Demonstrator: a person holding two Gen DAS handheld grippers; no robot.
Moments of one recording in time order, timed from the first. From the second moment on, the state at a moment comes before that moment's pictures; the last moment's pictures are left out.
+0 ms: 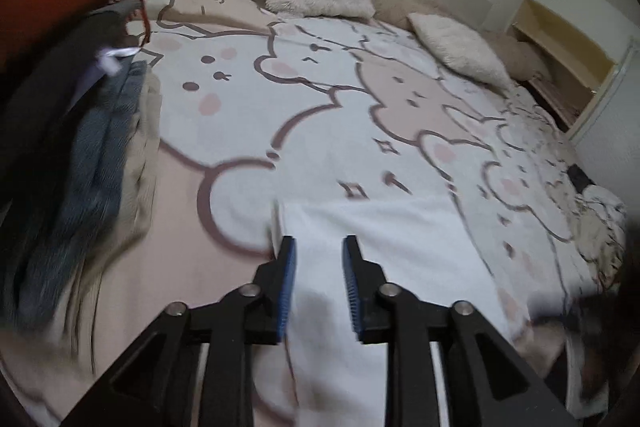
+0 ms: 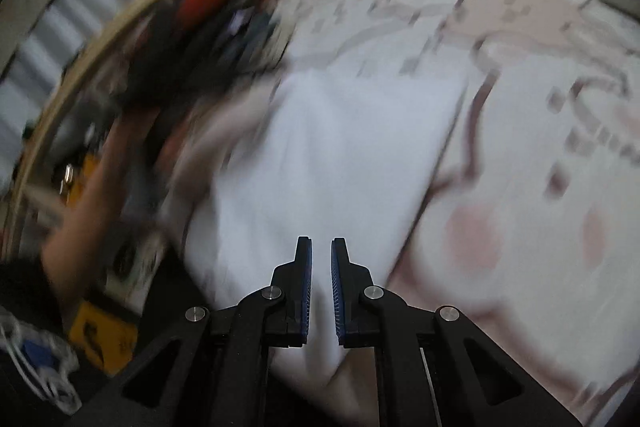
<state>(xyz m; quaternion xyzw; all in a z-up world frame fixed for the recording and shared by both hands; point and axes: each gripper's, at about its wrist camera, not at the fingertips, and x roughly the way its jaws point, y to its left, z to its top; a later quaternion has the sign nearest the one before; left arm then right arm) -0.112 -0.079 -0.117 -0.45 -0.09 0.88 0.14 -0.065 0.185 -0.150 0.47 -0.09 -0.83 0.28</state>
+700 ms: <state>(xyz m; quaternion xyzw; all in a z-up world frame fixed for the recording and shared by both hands) -0.030 -0.106 -0.135 -0.48 -0.12 0.86 0.10 -0.104 0.198 -0.168 0.42 -0.02 -0.87 0.25</state>
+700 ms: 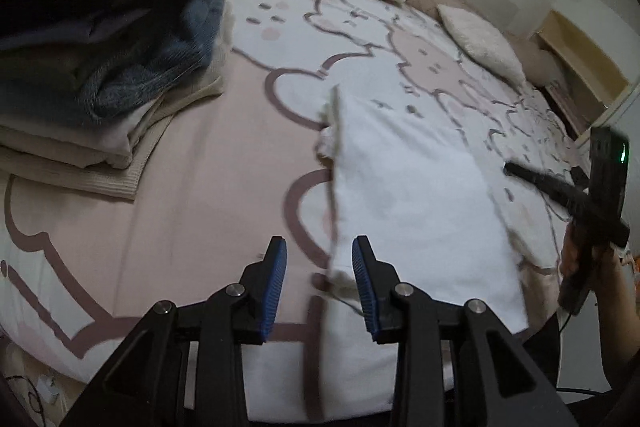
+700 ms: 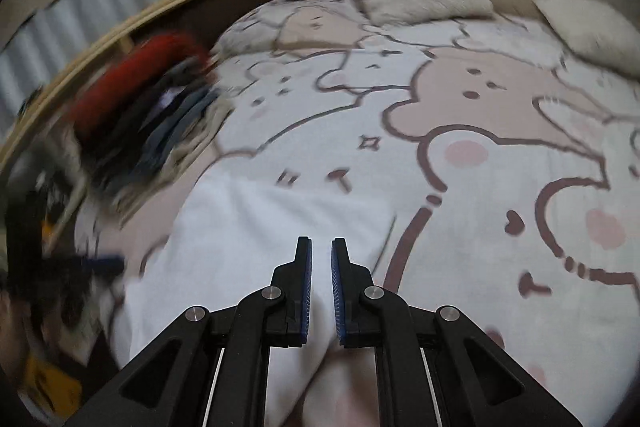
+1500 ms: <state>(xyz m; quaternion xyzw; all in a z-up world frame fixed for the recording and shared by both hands) -0.015 0.007 -0.166 -0.49 -0.07 0.84 0.22 -0.007 0.221 -0.240 0.46 0.09 -0.85 0.25</state>
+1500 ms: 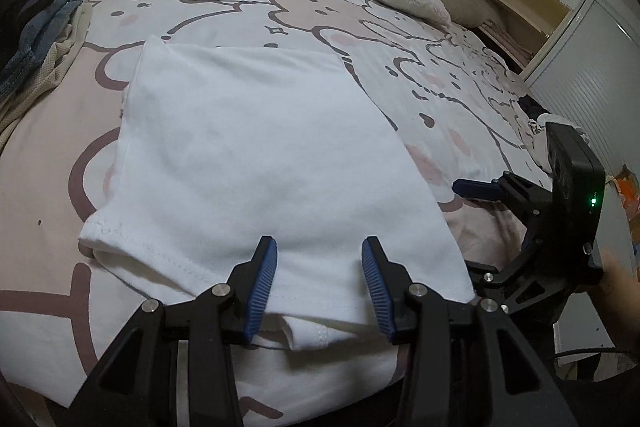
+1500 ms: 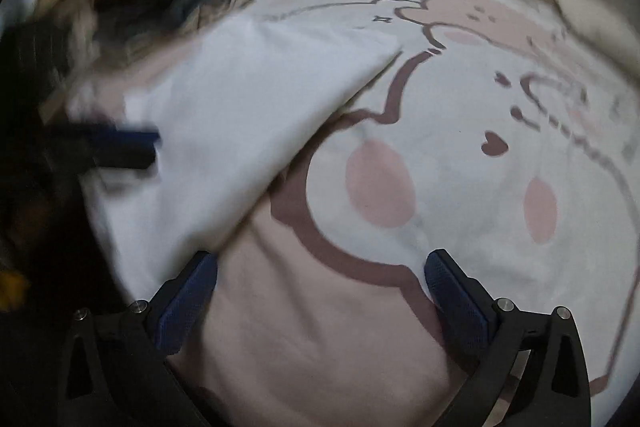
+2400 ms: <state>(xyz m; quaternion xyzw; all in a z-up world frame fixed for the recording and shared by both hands) -0.022 -0.011 -0.164 -0.50 -0.17 0.82 0.22 0.088 0.169 -0.261 0.00 0.69 -0.68 0.25</state>
